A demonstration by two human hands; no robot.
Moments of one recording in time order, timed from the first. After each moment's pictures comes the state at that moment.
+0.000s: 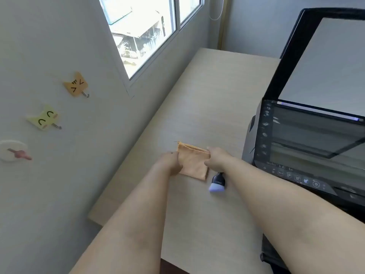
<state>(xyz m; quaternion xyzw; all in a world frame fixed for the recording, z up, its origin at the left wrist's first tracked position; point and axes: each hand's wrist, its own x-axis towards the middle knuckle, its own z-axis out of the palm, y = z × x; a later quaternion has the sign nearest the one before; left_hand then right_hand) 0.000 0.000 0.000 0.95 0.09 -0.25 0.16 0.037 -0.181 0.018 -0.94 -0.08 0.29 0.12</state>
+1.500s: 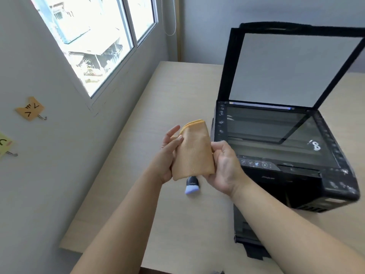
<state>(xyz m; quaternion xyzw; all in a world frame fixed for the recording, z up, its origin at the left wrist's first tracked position) -0.039 -0.090 0.118 0.53 0.09 -0.18 0.83 -0.071 -0.248 0.129 -0.38 0.13 0.22 0.89</state>
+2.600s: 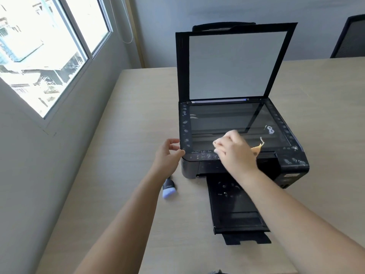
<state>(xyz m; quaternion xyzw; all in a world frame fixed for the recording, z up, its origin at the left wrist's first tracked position) -0.035 -0.171 0.107 0.80 0.01 -0.13 0.58 -0.083 -0.370 0.110 -0.97 0.06 -0.14 0.18</state>
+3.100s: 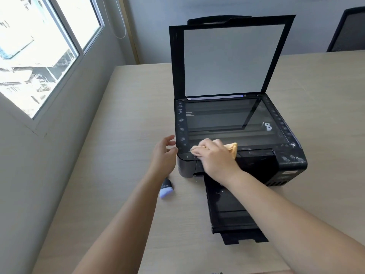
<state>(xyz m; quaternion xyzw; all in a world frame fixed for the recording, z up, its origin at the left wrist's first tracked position) -0.027 -0.179 0.101 0.82 0.02 -0.10 0.56 -0.074 -0.344 0.076 -0.97 -0.07 -0.15 0.18</state>
